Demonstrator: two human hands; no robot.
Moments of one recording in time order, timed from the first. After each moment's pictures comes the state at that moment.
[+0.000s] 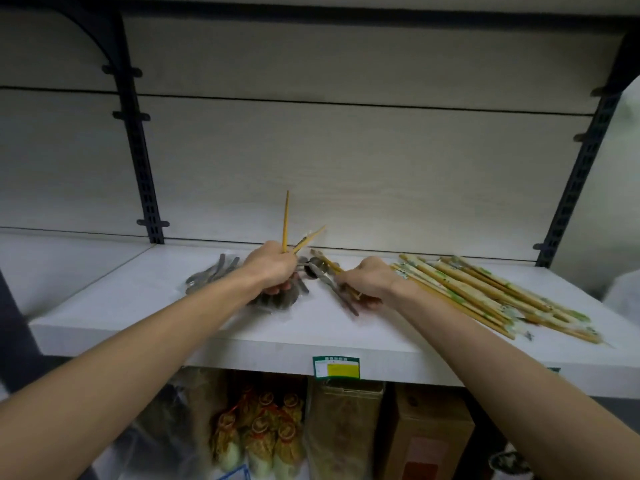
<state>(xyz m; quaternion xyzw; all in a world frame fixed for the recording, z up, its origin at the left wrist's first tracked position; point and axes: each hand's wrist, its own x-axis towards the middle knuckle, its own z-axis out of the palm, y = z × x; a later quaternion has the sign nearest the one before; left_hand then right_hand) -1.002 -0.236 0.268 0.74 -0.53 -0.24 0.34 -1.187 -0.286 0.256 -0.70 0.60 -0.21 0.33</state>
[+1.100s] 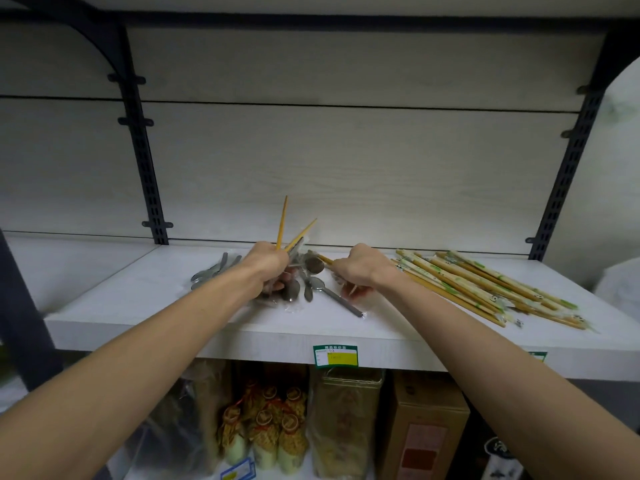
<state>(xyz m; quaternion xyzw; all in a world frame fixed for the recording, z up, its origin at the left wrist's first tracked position) -1.001 -0.227 0.268 0.71 -0.45 -0.34 0.42 -1.176 -0.262 0.278 -0.72 0.61 -0.19 0.26</state>
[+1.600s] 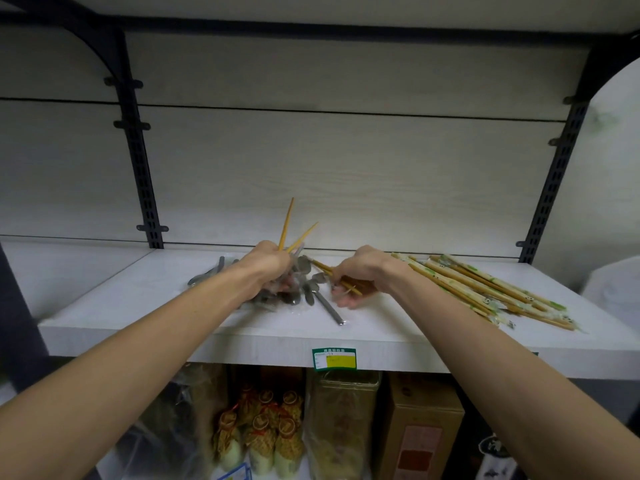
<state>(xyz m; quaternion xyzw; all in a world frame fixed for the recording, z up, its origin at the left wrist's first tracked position) -1.009 -0.215 0.282 0.69 -0.47 -0.35 0.42 -1.182 -0.256 0.292 -0.64 0.60 -0.14 0.45</state>
